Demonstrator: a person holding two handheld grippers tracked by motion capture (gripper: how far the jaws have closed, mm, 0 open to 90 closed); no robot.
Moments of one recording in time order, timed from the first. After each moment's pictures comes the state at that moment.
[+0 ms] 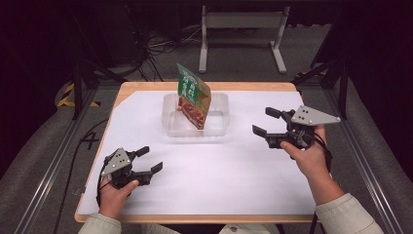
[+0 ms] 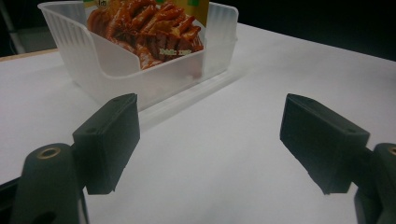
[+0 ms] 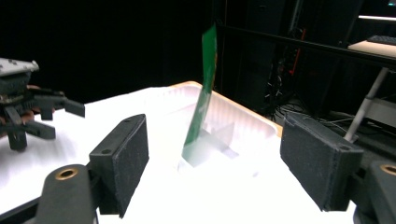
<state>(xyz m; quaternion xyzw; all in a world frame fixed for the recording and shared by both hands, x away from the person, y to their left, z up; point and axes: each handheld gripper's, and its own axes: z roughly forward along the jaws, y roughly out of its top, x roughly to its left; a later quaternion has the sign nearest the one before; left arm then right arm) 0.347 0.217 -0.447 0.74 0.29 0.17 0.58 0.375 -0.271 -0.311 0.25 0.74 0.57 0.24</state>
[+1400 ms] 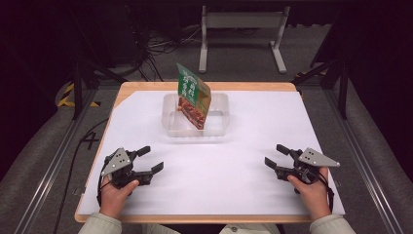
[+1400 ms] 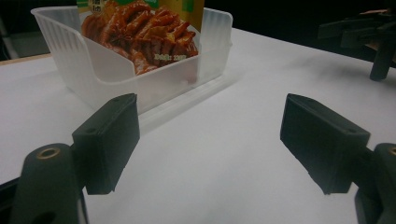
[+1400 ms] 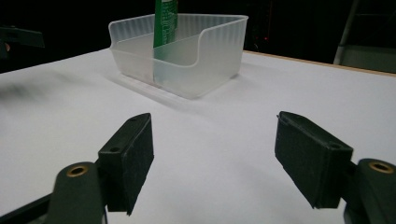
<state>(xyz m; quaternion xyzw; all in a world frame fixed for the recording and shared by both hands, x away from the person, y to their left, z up) 0.348 0.217 -0.447 0.73 0.29 0.17 0.59 0.341 -0.320 -0.439 0.34 0.72 0.56 0.24</state>
